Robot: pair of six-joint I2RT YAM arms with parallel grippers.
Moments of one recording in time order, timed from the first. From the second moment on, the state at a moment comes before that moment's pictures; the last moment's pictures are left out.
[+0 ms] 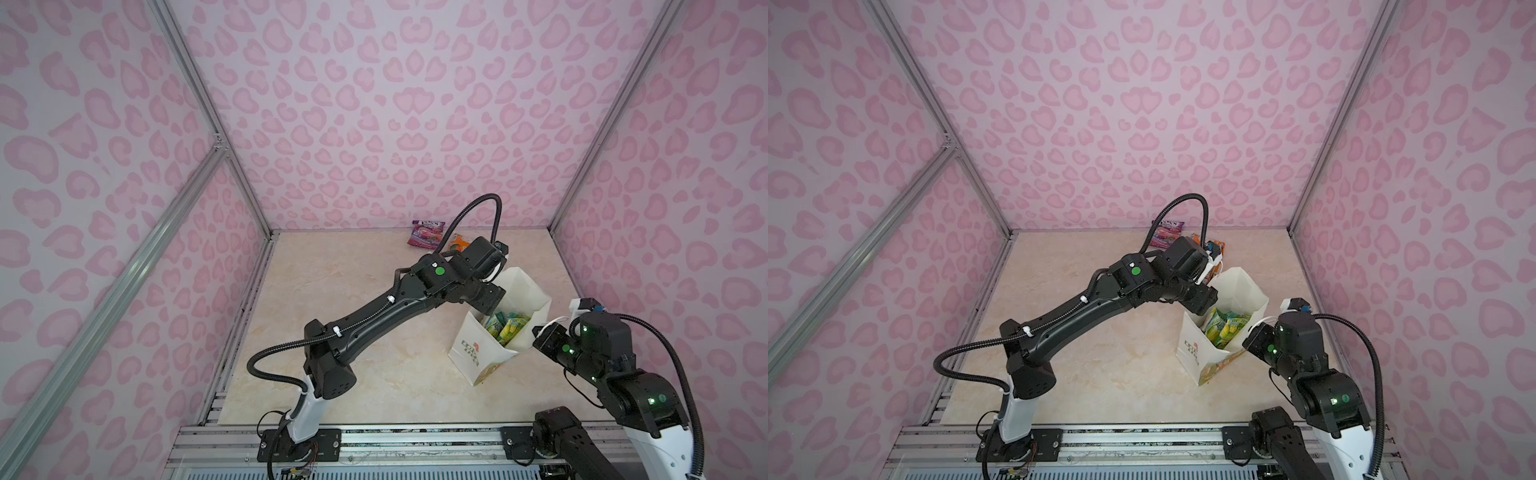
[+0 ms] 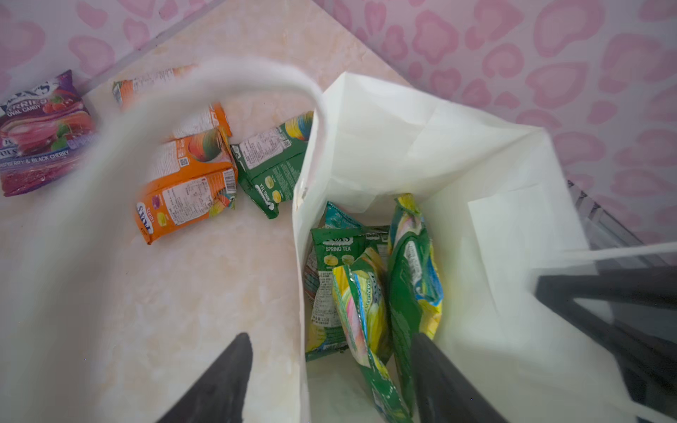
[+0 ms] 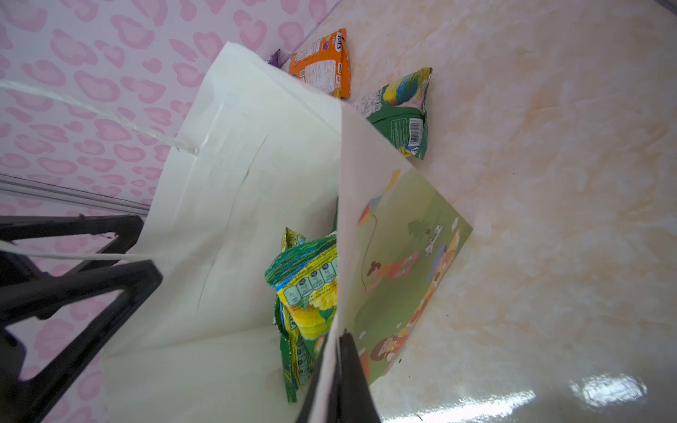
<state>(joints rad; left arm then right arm) -1.06 2.09 2.31 -1.07 -0.05 -0.24 0.21 0.57 0.95 -1.07 -0.01 0.79</state>
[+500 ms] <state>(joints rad) -1.04 2.11 2.35 -1.14 -0.05 -0.27 0.21 0.67 1.02 -1.06 -0.03 0.76</state>
